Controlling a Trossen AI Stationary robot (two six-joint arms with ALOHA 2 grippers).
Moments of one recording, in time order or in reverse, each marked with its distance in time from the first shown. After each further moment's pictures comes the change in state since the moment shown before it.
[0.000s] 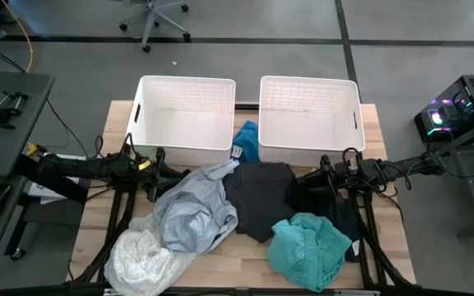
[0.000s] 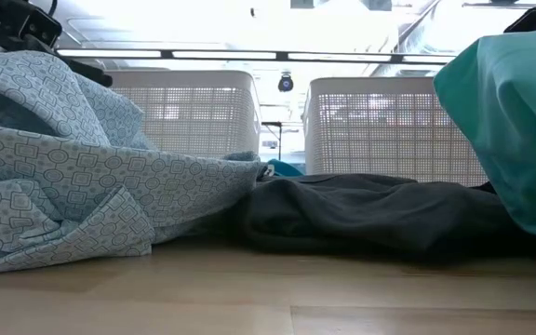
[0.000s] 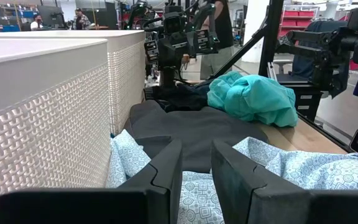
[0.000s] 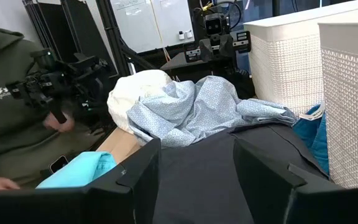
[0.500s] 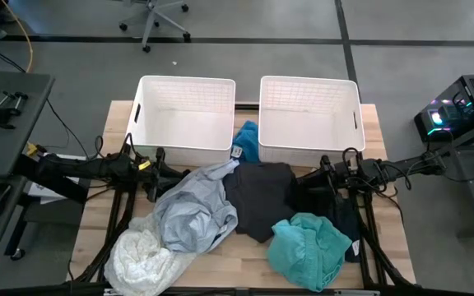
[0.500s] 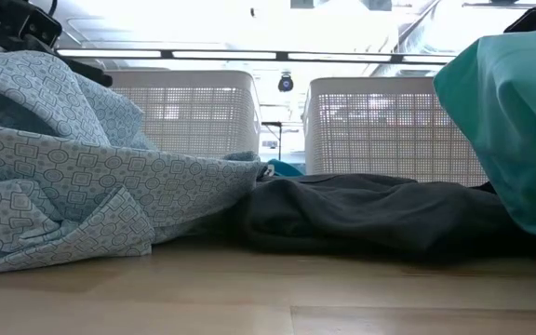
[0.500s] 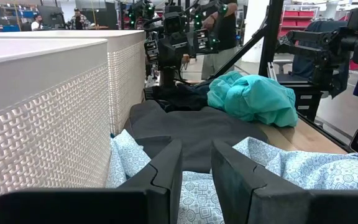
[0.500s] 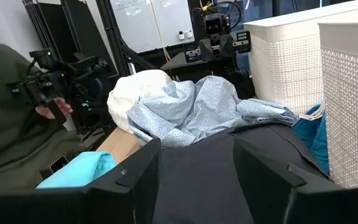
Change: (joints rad) left arm 0.000 0.000 0.000 0.000 0.000 0.000; right arm 0.000 0.000 0.000 0.000 0.000 0.000
